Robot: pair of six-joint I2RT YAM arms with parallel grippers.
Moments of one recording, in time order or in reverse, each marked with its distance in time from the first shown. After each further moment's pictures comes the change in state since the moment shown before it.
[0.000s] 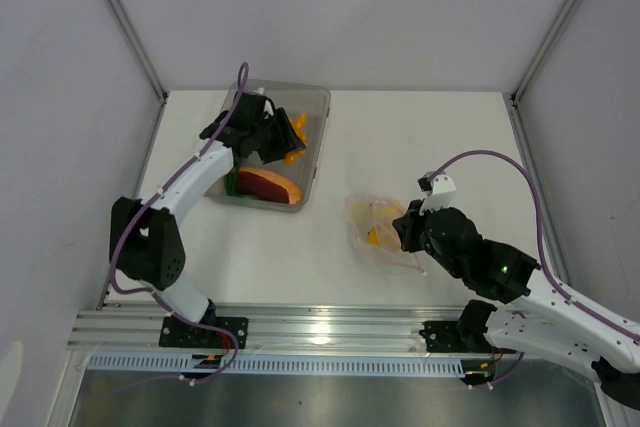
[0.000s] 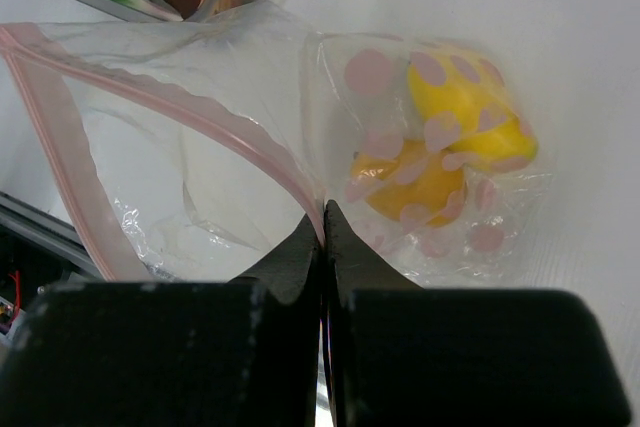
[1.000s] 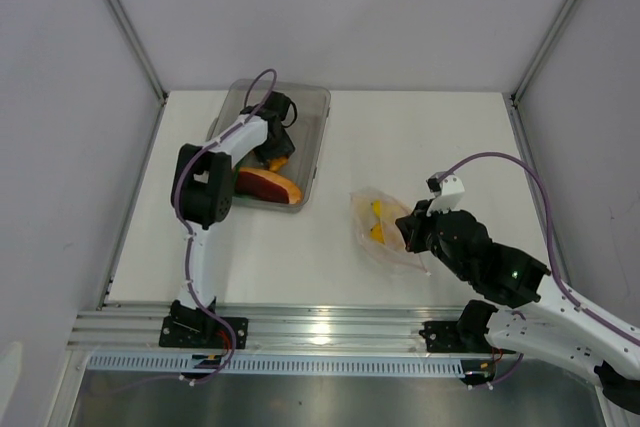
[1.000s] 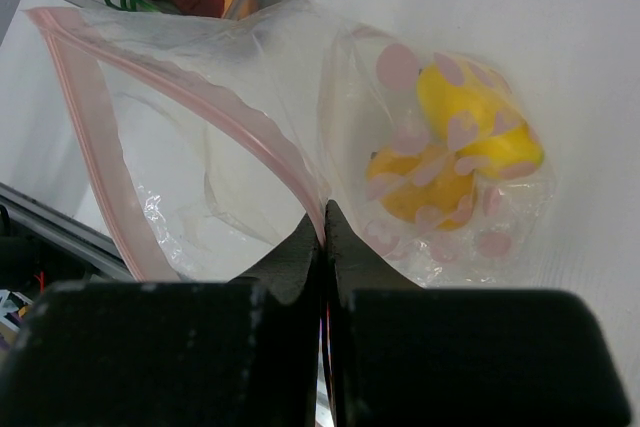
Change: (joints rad) left arm 0.018 0.562 0.422 -0.245 -0.367 -0.095; right arm -0.002 -0.052 0.000 0.000 -0.006 0.000
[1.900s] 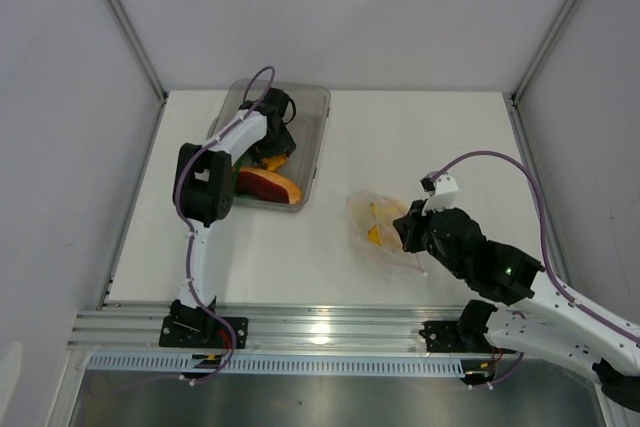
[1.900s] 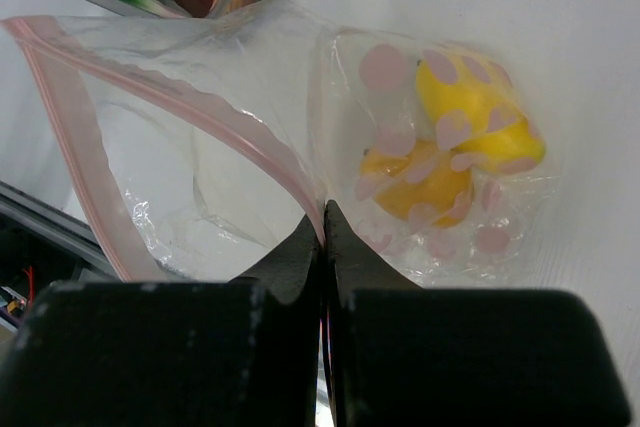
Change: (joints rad) left arm 0.015 0.023 0.072 -0.096 0.003 0.008; right arm -0.003 0.039 0.001 0.002 -0.012 0.000
